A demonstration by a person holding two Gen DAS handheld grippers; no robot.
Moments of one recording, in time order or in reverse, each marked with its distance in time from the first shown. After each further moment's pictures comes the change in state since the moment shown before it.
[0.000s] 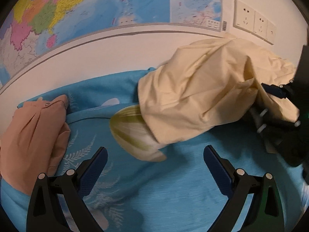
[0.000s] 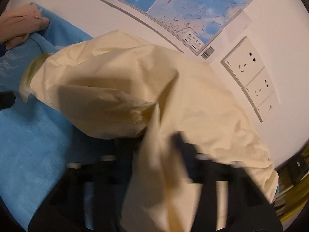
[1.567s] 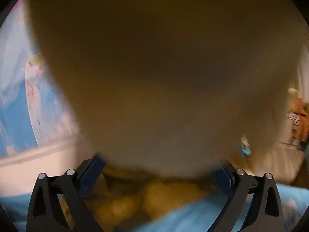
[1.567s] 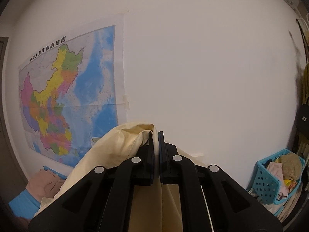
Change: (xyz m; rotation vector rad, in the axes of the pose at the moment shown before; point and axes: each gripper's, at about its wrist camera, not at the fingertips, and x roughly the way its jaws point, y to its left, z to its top) left arm -0.023 -0.173 0.085 0.332 -0.607 -0.452; right arm -0.244 -0.348 0.011 0.706 -0.528 0.126
